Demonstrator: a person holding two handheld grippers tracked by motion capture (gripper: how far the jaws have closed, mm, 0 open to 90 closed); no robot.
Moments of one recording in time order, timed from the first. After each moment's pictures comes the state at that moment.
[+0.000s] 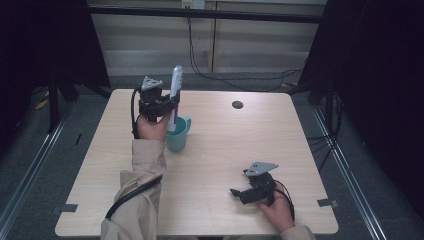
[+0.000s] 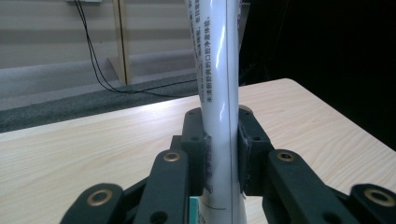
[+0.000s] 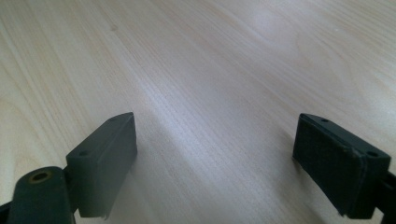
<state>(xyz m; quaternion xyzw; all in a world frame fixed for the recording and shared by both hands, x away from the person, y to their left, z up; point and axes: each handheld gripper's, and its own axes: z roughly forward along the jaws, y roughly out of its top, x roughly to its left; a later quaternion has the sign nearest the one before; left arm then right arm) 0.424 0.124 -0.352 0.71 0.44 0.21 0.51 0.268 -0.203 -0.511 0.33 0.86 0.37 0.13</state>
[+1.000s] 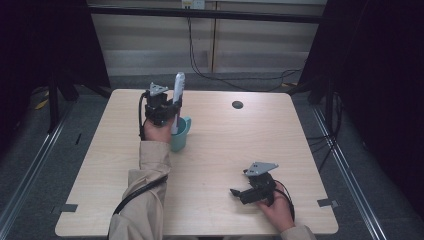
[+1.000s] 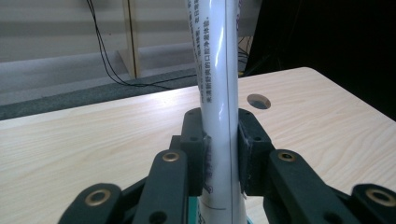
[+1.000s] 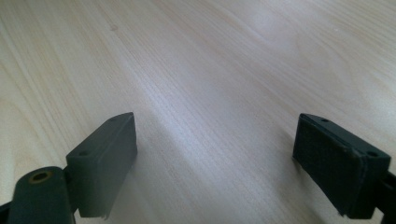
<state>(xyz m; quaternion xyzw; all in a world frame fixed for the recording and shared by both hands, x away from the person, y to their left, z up) 0.436 0.117 -0.385 0.71 0.45 0.22 0.49 0.268 -0.203 -0.511 0.33 0.86 0.37 0.13</state>
